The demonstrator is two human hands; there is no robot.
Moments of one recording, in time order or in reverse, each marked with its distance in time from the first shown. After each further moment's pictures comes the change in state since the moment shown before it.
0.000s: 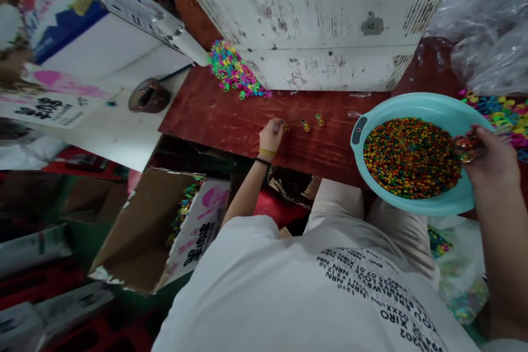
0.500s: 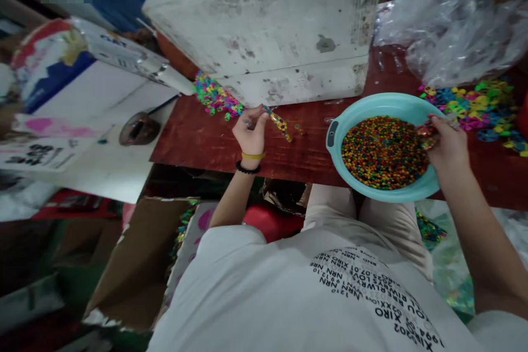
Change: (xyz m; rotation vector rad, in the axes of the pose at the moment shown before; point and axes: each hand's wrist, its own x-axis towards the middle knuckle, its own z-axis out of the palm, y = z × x) left_hand 0.026 0.120 -0.027 -0.464 0.232 0.259; right_hand 0.010 0.010 -0.006 0.116 -0.069 -0.038
